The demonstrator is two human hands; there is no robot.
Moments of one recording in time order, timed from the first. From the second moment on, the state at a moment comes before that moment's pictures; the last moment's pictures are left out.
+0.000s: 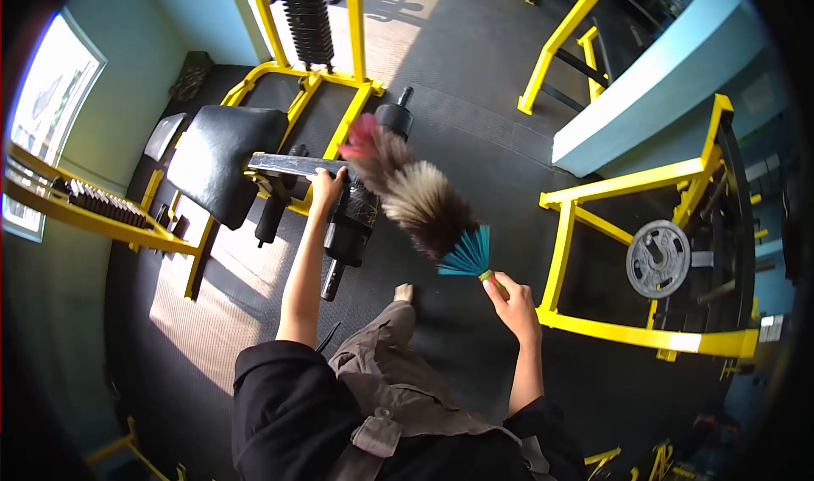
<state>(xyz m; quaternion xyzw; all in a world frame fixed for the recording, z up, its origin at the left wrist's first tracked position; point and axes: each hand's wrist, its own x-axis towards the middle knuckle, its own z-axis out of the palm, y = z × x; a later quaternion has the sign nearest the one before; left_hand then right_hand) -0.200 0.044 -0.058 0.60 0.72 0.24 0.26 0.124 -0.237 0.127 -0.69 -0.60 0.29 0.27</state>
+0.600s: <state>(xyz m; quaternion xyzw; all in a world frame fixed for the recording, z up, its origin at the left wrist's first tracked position) -0.157 0.034 -0.024 0.45 0.81 0.28 0.24 0.297 0.048 0.180 -0.53 -0.77 0.32 0.15</state>
